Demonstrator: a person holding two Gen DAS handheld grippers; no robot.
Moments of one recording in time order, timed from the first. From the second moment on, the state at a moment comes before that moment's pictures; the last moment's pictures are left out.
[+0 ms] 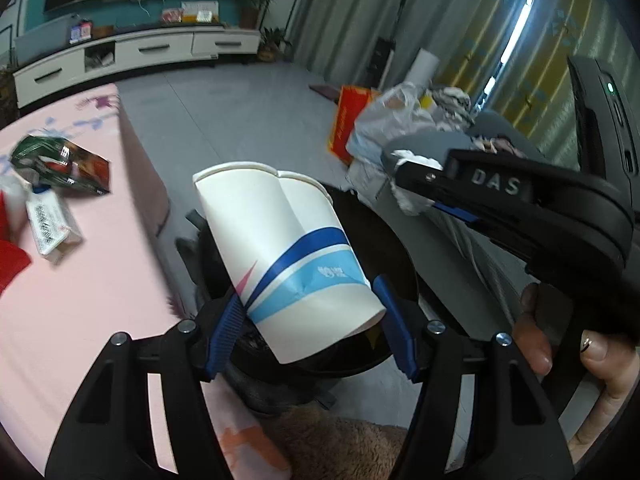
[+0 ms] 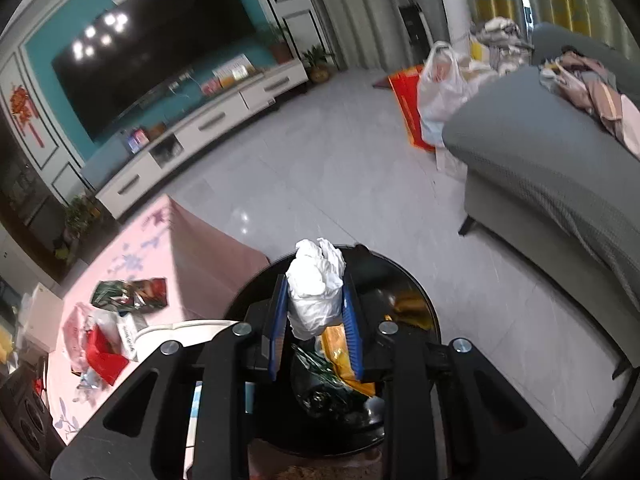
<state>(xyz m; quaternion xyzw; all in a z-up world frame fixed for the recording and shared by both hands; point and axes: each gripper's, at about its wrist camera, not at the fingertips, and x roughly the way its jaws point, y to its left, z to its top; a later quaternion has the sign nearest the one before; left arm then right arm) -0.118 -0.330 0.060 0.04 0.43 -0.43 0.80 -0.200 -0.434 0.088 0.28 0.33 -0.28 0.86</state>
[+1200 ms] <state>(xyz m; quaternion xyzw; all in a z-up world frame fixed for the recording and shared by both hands) -0.080 -0.178 0.129 0.04 0.36 -0.27 0.89 -0.179 -0.380 0.122 0.25 0.25 -0.24 0.90</state>
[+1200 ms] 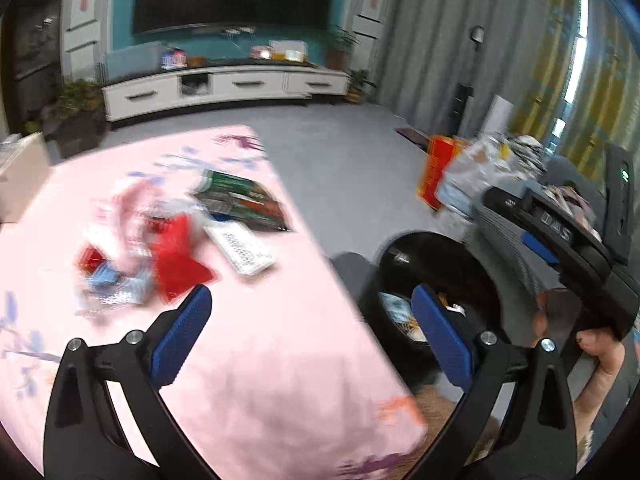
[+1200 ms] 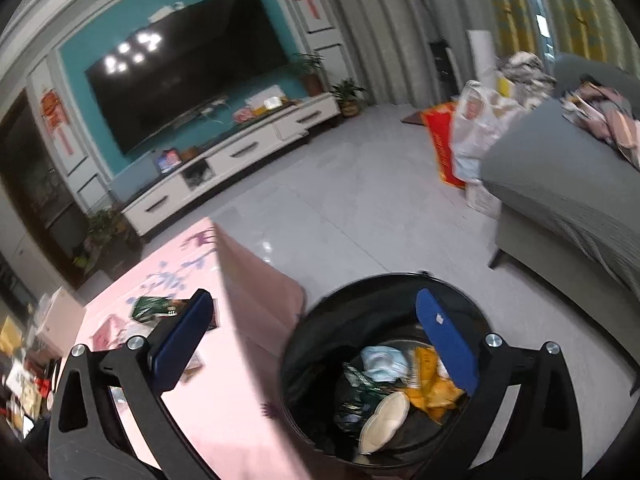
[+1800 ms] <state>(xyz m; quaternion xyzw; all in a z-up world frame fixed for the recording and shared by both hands) 0.052 0.046 0.068 -0.19 0.40 -0.11 0.89 -0.087 -0.286 0.076 0.22 0.35 -0.08 0.91</state>
